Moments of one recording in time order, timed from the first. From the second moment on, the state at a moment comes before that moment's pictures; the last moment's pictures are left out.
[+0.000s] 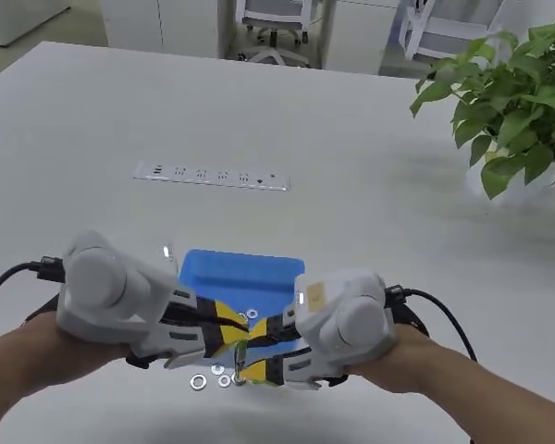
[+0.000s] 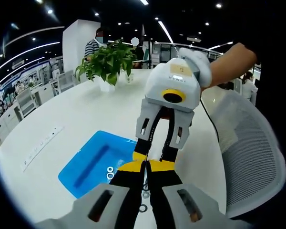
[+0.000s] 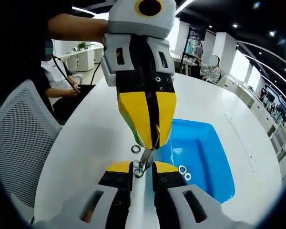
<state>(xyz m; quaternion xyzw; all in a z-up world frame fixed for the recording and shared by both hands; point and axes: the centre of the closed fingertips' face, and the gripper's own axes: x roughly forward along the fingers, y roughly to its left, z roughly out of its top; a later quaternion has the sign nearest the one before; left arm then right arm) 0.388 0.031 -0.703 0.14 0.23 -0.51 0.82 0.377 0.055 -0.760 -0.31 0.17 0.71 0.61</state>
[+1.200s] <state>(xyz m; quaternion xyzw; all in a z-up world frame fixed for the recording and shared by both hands) 0.385 0.032 -0.707 0.13 0.25 -0.51 0.81 0.379 0.056 -0.767 -0.29 0.20 0.71 0.60</state>
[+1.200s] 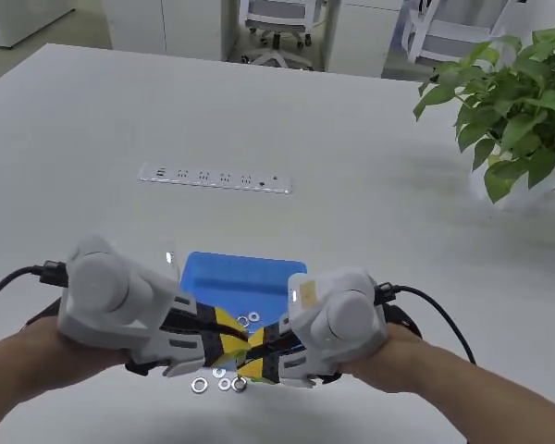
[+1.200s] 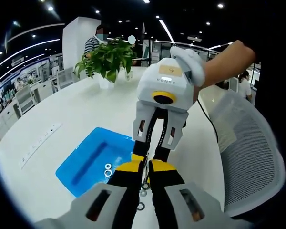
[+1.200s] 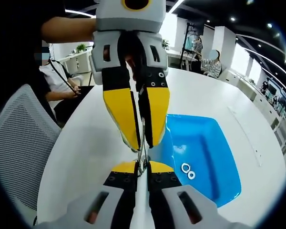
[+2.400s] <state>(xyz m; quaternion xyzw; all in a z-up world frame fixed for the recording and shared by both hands) 0.375 0.085 -0.689 0.06 0.22 -0.43 0.87 0.377 0.051 -0.736 -0.29 0.18 0.71 0.61</state>
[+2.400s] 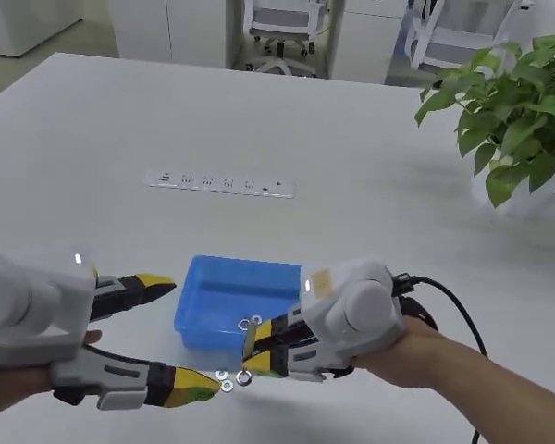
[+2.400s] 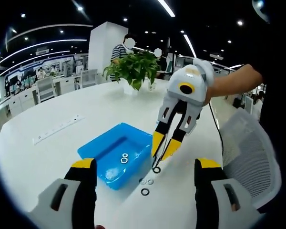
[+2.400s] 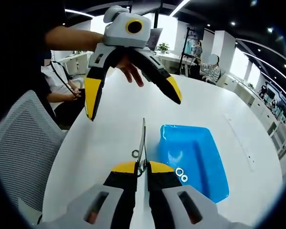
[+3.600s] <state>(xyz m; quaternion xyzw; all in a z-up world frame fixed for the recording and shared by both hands) 0.390 0.087 -0.680 0.05 0.21 -0.42 0.88 0.435 0.046 -0.702 -0.30 0.16 0.68 0.65</state>
